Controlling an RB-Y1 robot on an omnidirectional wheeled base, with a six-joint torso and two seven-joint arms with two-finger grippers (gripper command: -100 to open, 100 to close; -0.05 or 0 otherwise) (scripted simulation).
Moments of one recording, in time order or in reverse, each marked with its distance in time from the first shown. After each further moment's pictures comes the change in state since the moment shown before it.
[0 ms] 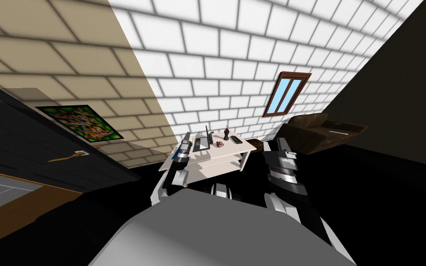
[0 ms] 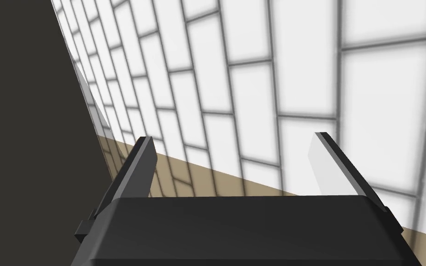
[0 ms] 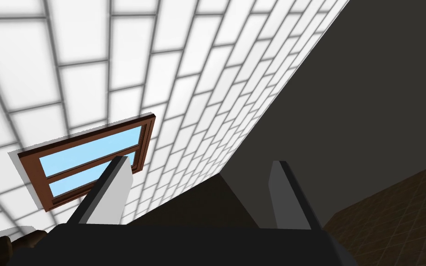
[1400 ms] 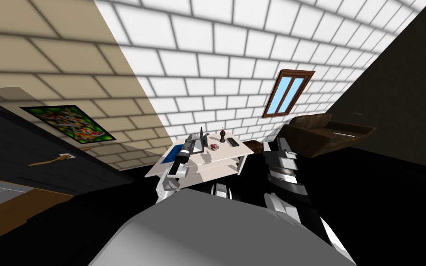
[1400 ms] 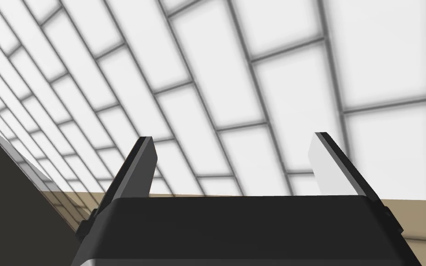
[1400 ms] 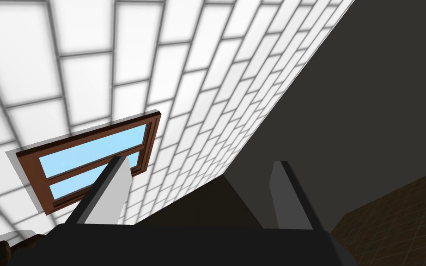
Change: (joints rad) left arm -0.111 -0.035 0.080 0.078 -0.066 0.345 -0.052; right arm 0.000 0.000 0.000 0.000 0.000 0.000 0.000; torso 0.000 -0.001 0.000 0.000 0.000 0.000
